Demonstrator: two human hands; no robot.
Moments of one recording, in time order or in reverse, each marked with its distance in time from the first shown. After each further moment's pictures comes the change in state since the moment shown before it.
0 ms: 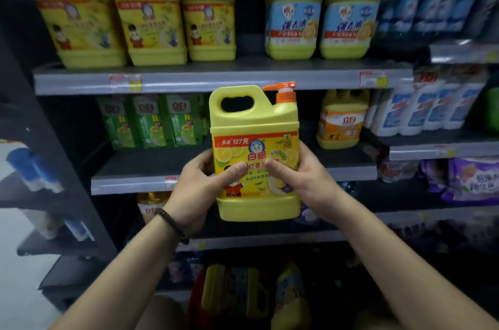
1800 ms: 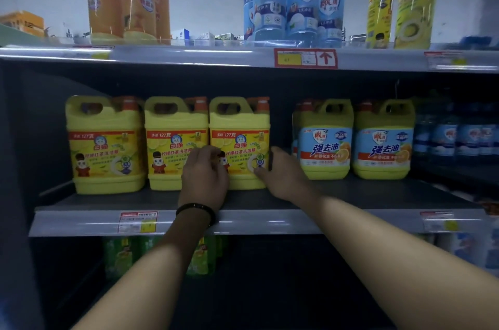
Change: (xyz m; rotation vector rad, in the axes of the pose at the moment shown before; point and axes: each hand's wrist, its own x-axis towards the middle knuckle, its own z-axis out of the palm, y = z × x) left_hand 0.278 0.116 -0.081 0.852 0.672 0.764; right_hand 0.321 -0.118 0.023 -0.772 0.256 -0.232
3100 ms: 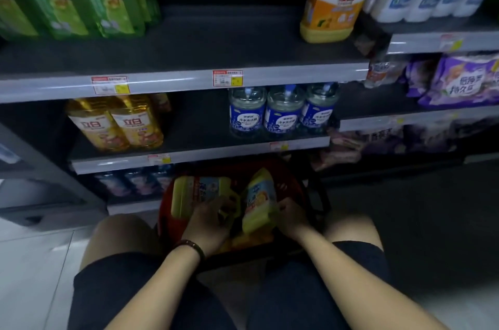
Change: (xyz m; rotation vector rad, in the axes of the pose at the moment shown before) left_hand -0.567 0.028 -0.051 -0.158 -1.234 -0.534; right_hand -0.566 0.304 0.144 0.107 -0.536 0.987
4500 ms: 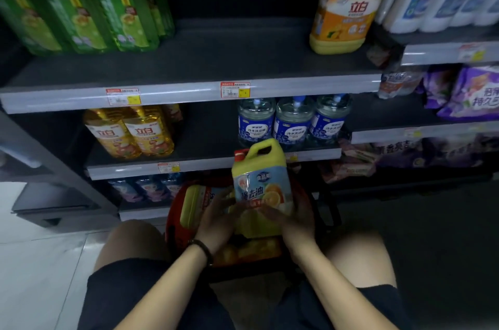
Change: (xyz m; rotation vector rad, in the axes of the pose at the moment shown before) left_hand 0.013 0.040 -0.004 -0.659 0.074 -0.262; right_hand -0.037 -0.037 0.002 0.626 0.232 -0.216
